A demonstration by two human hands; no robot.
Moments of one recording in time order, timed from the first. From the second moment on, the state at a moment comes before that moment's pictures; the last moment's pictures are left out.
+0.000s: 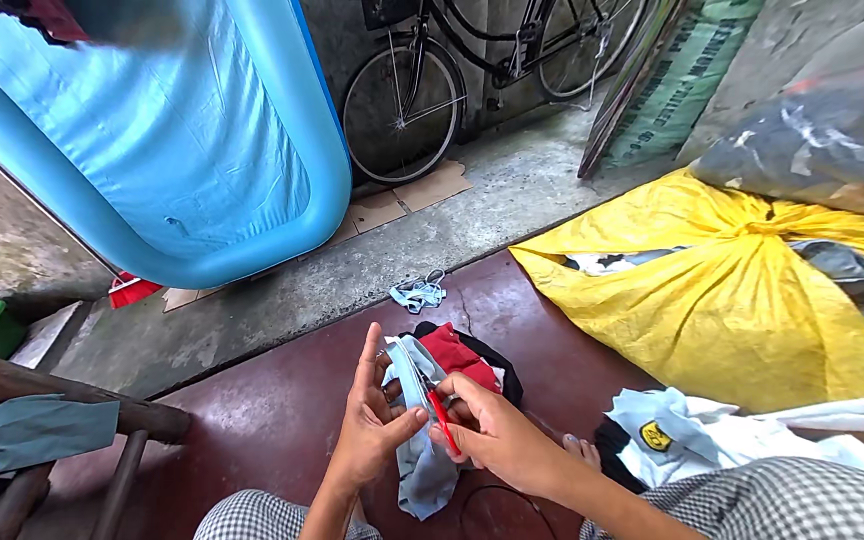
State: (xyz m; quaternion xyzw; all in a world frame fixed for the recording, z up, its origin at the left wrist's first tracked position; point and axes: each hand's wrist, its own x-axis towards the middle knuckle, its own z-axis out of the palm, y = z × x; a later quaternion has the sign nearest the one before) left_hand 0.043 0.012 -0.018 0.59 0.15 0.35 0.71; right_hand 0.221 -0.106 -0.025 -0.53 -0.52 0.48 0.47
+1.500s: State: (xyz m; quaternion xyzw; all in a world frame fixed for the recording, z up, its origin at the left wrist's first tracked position) left_hand 0.036 0.028 -0.014 0.57 0.22 0.42 0.67; right_hand 0.210 -0.110 -0.028 -0.43 -0.50 0.61 0.44
